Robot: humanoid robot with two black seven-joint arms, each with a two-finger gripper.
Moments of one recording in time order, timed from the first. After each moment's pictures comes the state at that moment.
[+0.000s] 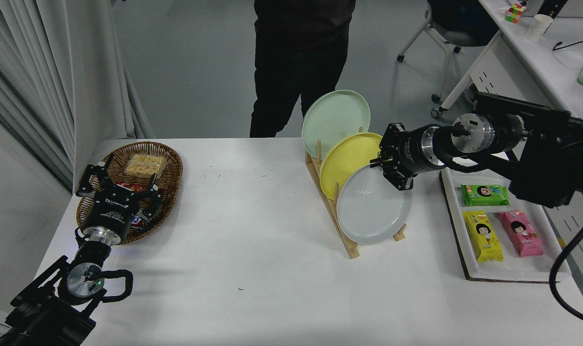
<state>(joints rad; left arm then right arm) -0.40 0.28 -1.19 -0.62 0.14 -0.57 -0.39 1.39 -0.41 -0.13 0.93 0.49 -0.15 -0.51</state>
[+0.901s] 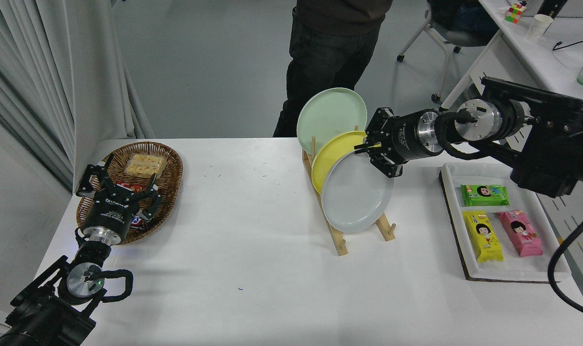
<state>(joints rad) -0.40 0.28 -1.19 -0.62 0.14 -0.57 -0.39 1.43 -0.43 -0.09 0.94 0.49 0.02 -0.51</state>
